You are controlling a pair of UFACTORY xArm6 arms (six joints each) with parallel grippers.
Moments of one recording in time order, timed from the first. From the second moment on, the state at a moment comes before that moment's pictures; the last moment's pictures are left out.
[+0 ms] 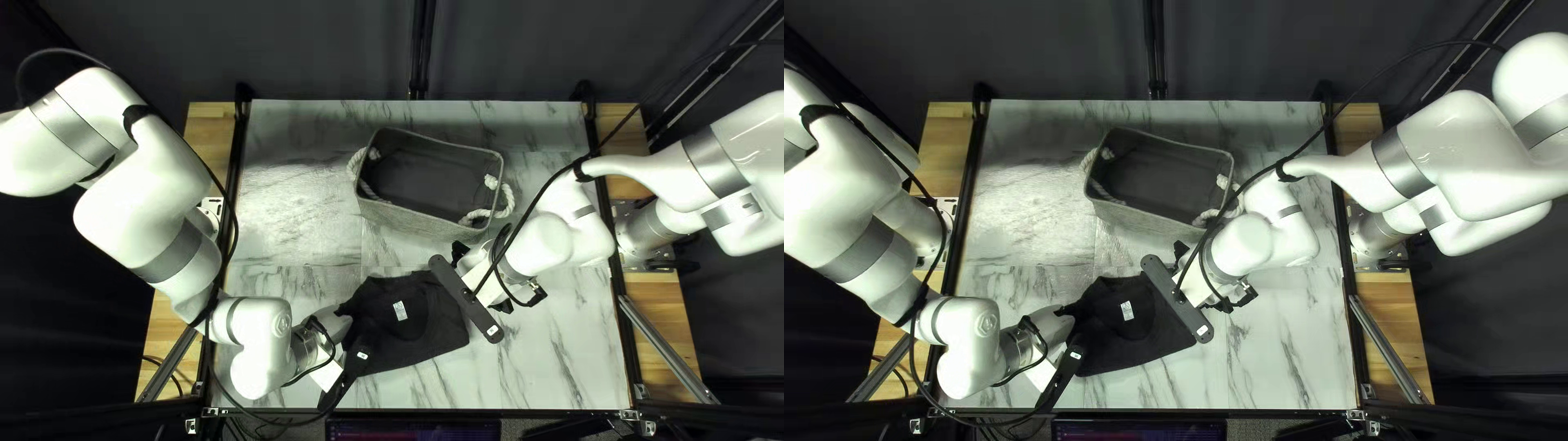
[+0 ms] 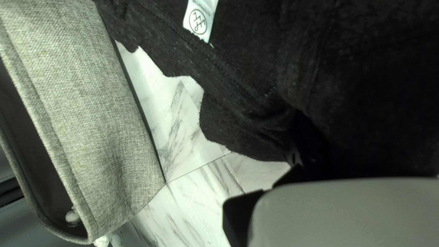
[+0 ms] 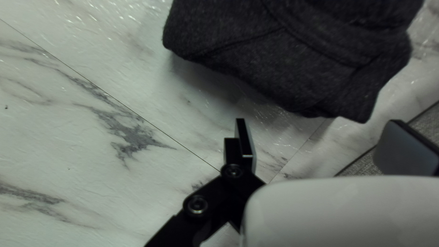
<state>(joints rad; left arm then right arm) -0.76 0.19 -0.78 0.99 0.80 -0.86 0.35 -0.01 -0.71 -0.09 0.48 -0.29</state>
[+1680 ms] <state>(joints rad) -0.77 0.16 -0.79 0.98 0.82 -0.82 0.27 0.12 -0.76 -0.54 0.36 -0.63</state>
